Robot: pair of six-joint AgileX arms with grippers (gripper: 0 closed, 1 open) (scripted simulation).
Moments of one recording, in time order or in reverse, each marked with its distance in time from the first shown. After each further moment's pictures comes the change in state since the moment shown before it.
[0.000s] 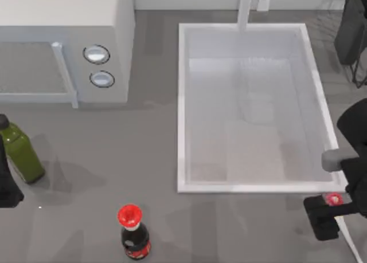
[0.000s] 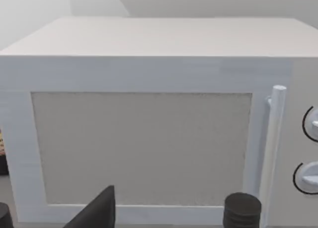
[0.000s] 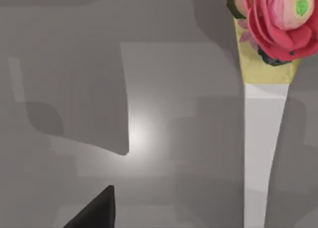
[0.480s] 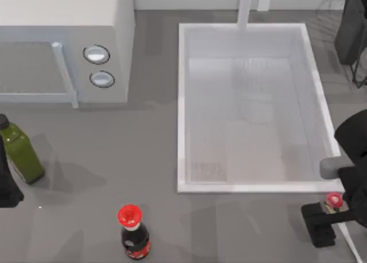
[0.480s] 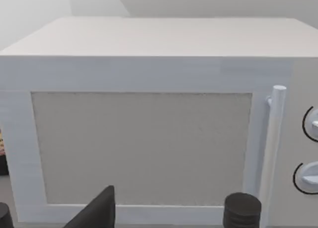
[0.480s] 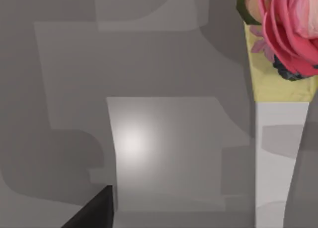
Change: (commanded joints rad) left arm 0.000 0.000 0.000 0.000 0.000 0.000; right arm 0.003 0.093 -0.099 0.182 0.000 0.004
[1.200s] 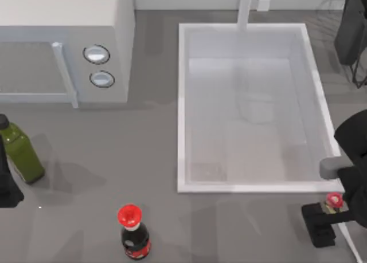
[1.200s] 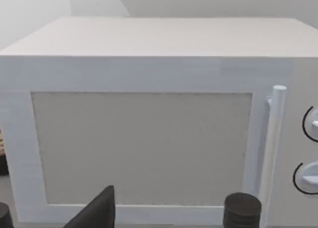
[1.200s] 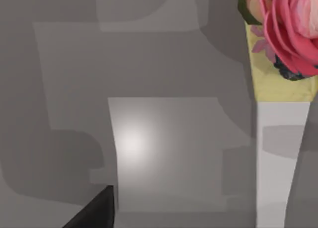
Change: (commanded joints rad) left arm 0.000 0.000 0.000 0.000 0.000 0.000; right arm 0.000 0.000 0.000 0.000 0.000 0.000
